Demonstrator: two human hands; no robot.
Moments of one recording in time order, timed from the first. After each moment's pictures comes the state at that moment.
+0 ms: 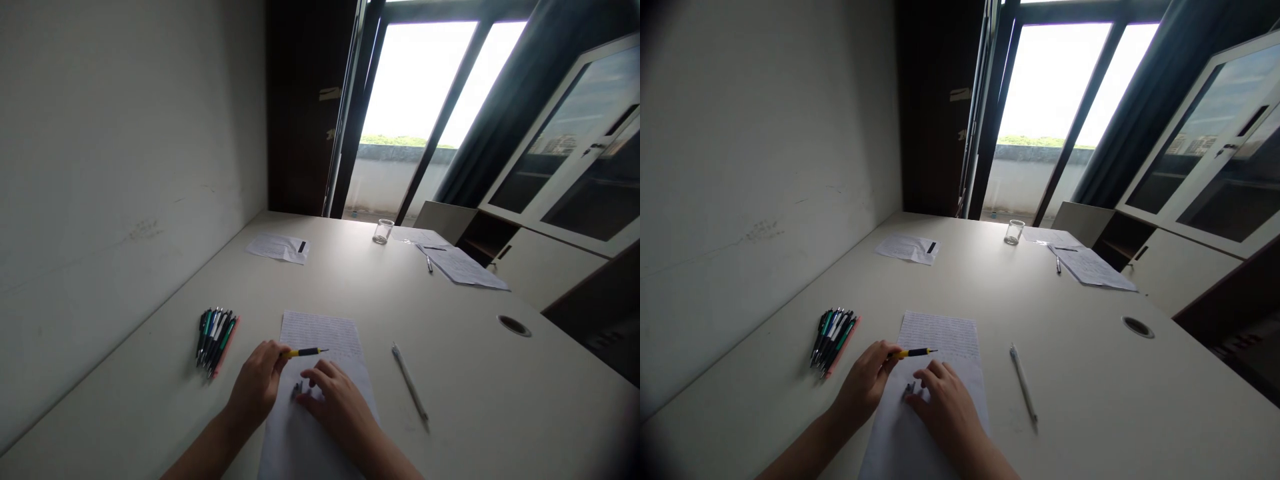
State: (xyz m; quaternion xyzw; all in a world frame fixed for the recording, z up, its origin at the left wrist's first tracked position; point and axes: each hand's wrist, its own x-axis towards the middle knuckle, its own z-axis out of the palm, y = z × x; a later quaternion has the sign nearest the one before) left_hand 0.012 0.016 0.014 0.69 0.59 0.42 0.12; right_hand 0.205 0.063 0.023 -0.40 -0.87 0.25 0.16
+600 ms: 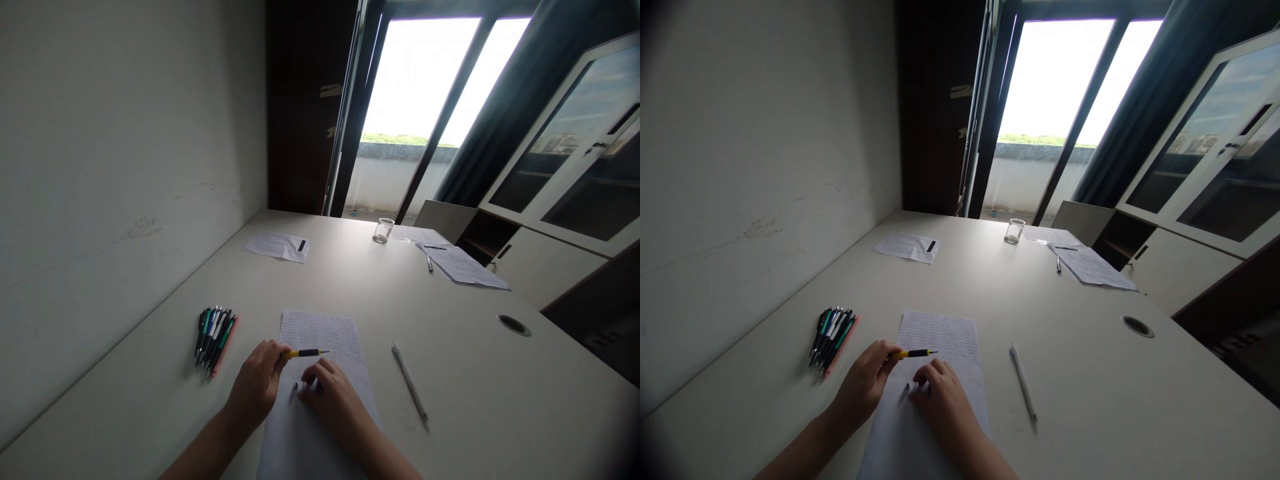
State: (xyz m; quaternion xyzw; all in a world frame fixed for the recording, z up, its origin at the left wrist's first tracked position) left_hand 0.012 0.016 0.014 0.69 0.58 0.41 0.11; right_hand 0.203 0.066 0.012 -0.42 -0.83 0.31 0.20
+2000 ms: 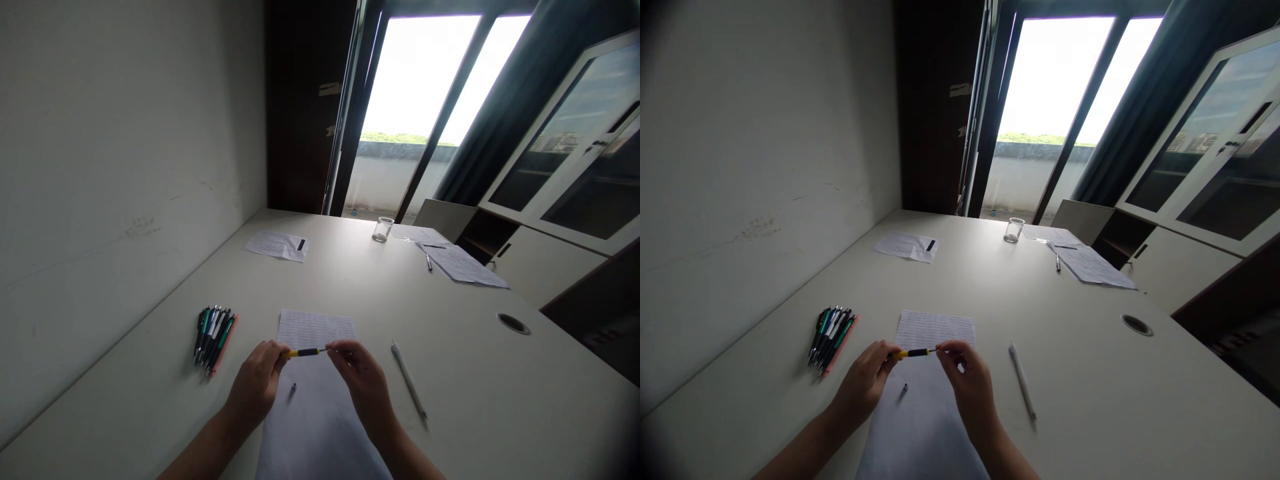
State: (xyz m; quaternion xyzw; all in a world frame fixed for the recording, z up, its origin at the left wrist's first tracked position) left_hand 0.014 0.016 0.014 0.69 0.59 0.41 0.10; right_hand 0.227 0.085 0.023 -0.40 -0.64 0.44 0.48
